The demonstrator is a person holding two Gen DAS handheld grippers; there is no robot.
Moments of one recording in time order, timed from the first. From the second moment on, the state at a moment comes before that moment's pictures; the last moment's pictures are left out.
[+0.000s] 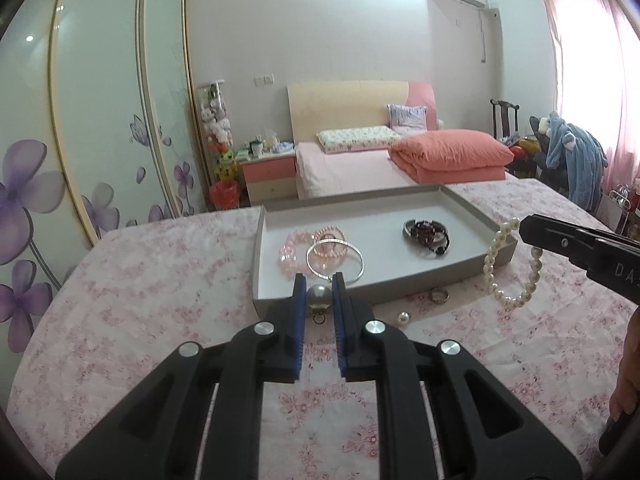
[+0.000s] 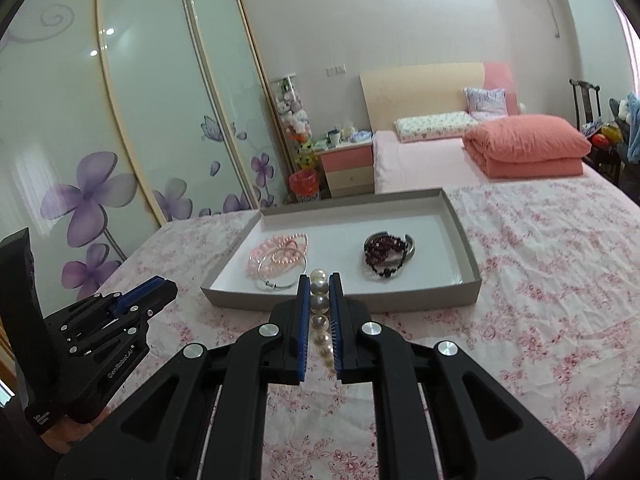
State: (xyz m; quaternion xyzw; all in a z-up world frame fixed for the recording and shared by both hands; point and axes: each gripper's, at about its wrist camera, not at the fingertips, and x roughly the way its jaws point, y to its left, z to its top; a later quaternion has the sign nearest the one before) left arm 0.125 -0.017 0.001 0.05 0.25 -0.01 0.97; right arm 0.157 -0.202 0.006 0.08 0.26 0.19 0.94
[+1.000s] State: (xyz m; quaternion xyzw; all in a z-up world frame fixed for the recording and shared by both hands) left arm 0.111 -0.018 0.038 0.02 0.19 0.00 0.98; right arm 0.131 -0.209 0.045 0.05 0.14 0.15 0.98
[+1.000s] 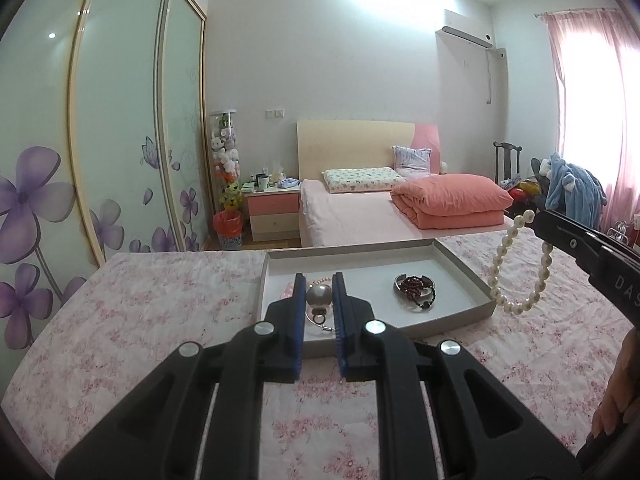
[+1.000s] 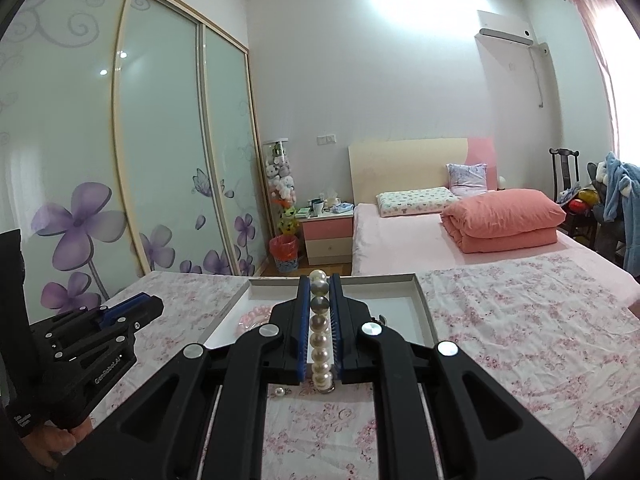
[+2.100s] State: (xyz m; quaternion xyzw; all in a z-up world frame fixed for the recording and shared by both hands) left arm 0.244 -0.019 0.006 0.01 0.26 -0.02 0.97; right arm 0.255 -0.188 0.022 0.08 0.22 0.14 0.96
